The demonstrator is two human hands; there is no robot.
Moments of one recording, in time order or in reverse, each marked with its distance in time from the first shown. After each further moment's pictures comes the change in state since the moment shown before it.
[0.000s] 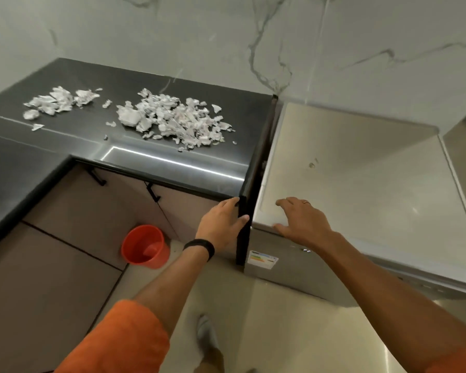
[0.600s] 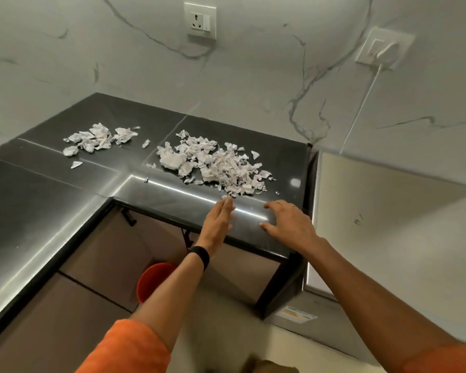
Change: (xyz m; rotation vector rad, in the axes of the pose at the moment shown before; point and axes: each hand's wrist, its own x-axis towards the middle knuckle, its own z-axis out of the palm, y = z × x) left_hand 0.081 -0.094 -0.152 -0.964 0.091 -0.172; right_hand 0.139 -0.161 -0.063 0.078 0.150 -0.057
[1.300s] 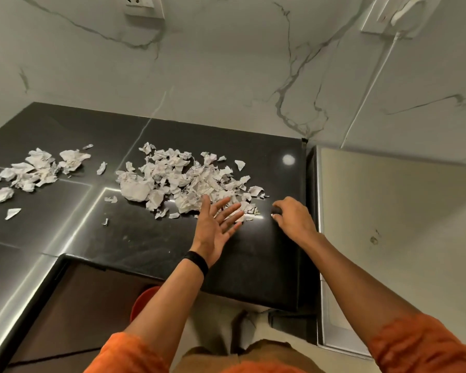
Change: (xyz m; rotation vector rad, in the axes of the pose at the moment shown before) left_hand 0.163 0.009 0.025 -0.517 -0.017 -0.337; right_hand 0.170 0.103 0.056 0.151 0.020 0.230
